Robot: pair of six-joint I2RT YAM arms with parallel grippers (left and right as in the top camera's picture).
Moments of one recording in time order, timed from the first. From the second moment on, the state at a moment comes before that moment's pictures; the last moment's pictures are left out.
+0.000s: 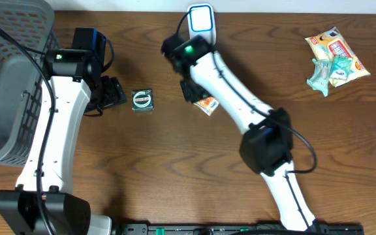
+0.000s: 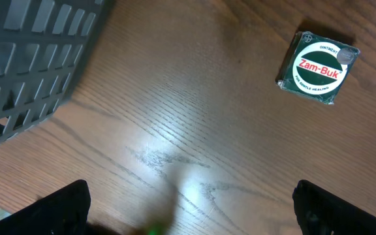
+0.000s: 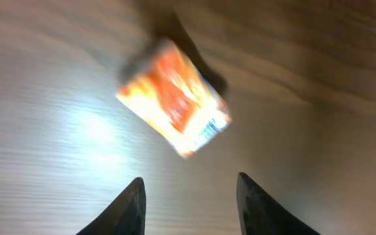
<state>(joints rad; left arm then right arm) -0.06 1.63 1.59 -1.40 -0.19 -0.49 0.62 2.38 2.33 -1.48 0.16 0.41</state>
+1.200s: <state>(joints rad) -0.06 1.63 1.59 -1.40 -0.19 -0.49 0.43 2.34 1.93 -1.15 -0.07 0.52</state>
